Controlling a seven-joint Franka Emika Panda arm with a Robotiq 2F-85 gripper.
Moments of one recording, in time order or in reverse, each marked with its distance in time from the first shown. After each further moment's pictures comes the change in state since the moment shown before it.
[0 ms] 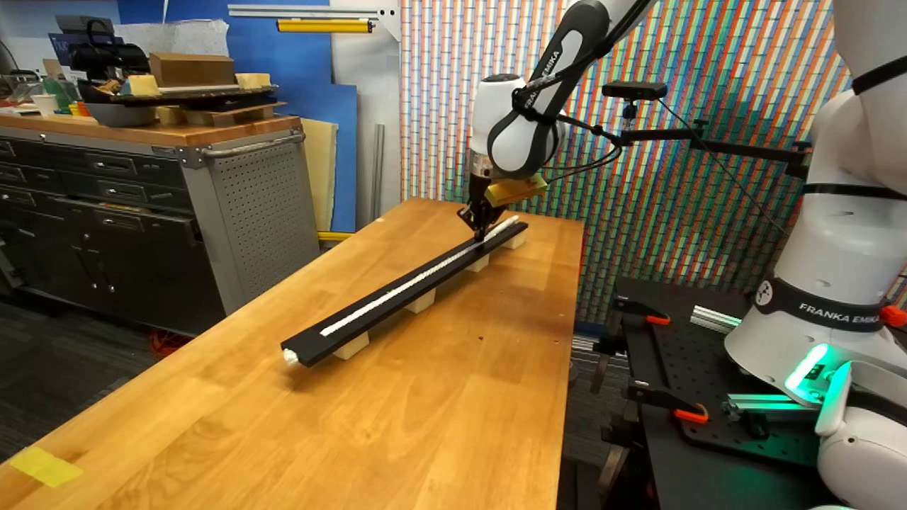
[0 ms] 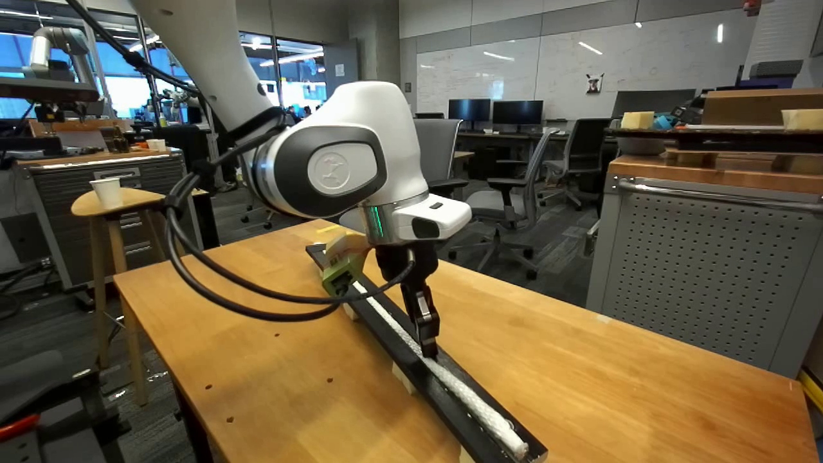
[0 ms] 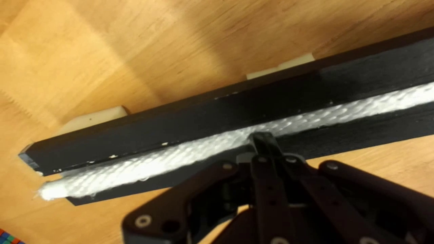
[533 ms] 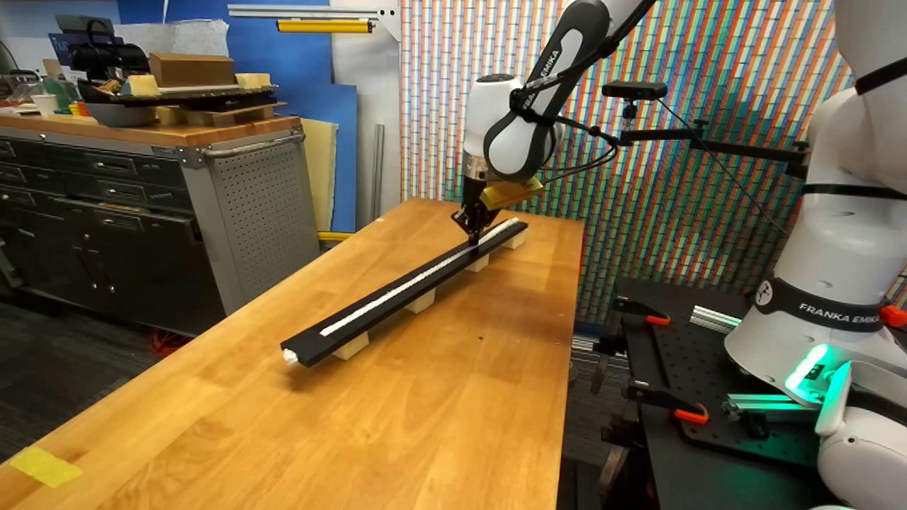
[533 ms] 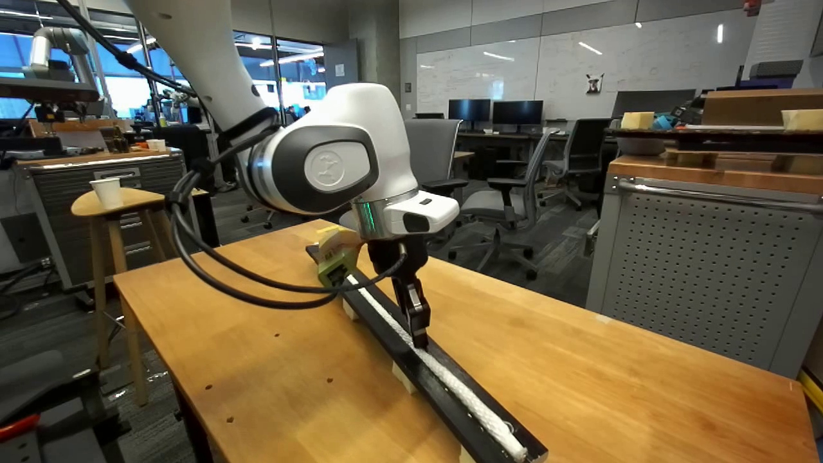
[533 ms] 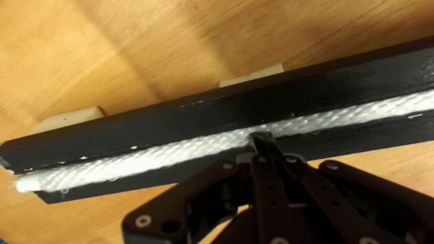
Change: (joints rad) arm 0.038 -0.001 0.003 -0.002 -0.004 0.000 0.001
